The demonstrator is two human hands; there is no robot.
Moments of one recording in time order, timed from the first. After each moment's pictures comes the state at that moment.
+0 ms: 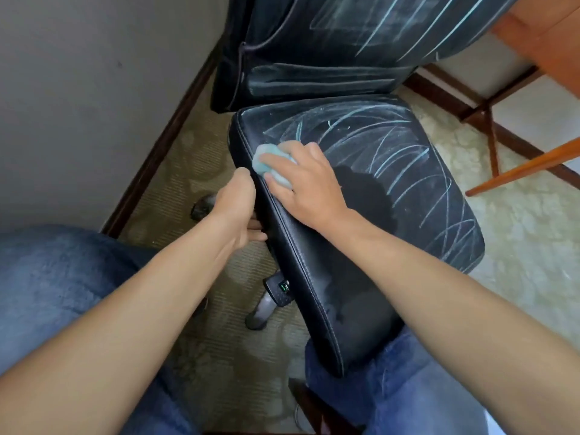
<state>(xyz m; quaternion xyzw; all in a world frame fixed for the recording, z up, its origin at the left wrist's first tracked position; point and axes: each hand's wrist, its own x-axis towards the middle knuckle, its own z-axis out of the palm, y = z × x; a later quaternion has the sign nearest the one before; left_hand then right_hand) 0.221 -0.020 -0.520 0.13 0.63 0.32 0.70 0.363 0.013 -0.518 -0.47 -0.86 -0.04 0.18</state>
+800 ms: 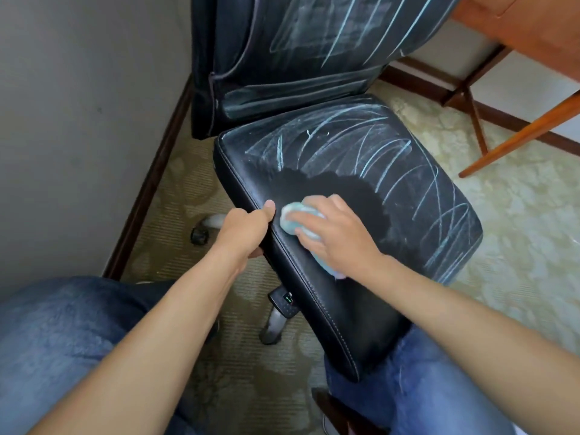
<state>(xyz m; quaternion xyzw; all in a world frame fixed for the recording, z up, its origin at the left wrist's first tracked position) 0.232 -0.017 -0.543 0.29 0.64 0.28 0.66 0.424 -0.047 -0.521 -0.49 -0.86 -0.01 0.14</state>
